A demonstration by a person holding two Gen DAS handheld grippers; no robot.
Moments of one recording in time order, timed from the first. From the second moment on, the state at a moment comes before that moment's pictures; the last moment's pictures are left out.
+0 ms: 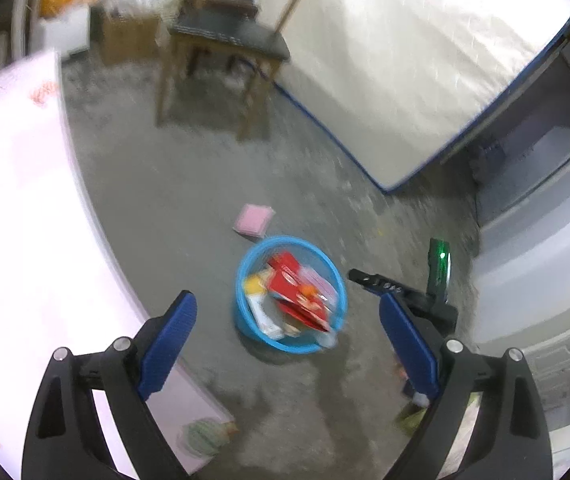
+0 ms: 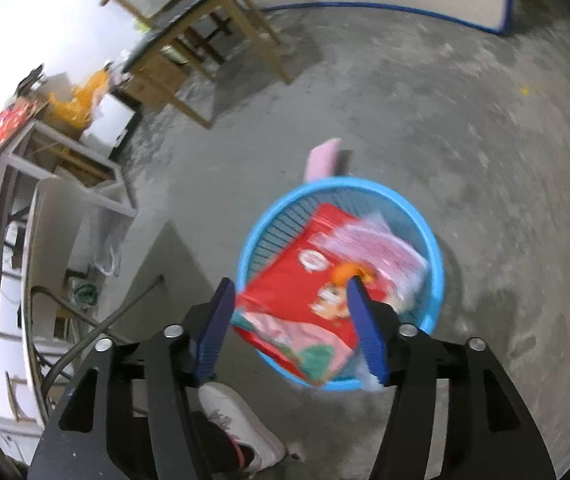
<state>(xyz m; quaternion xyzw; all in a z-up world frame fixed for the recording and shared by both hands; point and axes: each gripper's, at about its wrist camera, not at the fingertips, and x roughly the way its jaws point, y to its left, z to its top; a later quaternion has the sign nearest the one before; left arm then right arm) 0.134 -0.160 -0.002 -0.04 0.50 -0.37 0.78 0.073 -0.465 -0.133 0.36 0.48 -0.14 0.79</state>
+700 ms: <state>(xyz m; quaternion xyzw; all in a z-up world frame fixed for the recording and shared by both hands) 0.191 0.130 0.025 -0.17 0.41 -0.15 0.88 0.384 -0.514 -0.342 0.25 0.69 -0.18 0.66</state>
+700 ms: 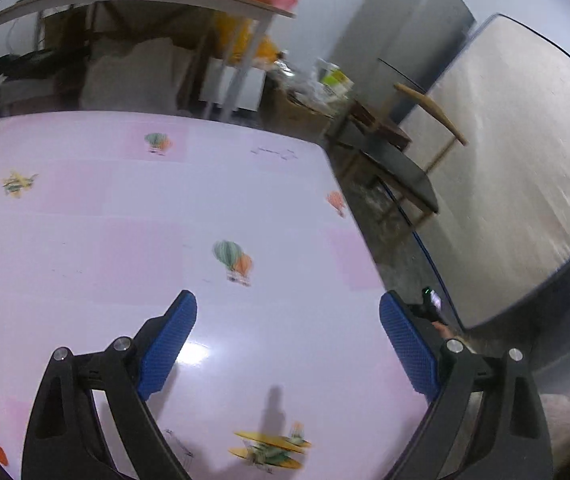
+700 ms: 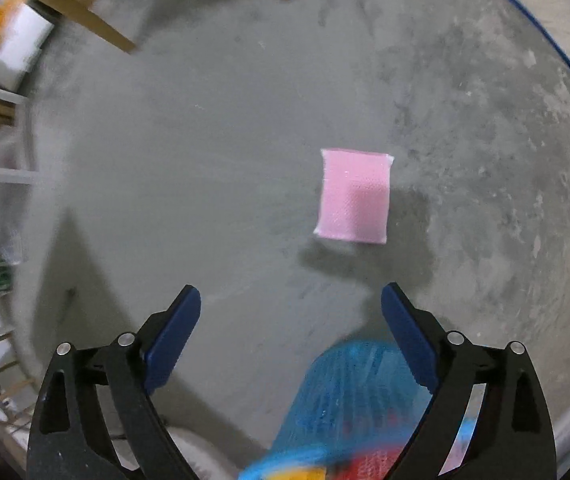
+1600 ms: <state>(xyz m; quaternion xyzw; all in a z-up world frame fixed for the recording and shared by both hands) 0.233 0.176 -0.015 -0.24 0.44 -0.14 0.86 0.357 -0.603 -0.531 0.33 0.71 -0.30 0.54</state>
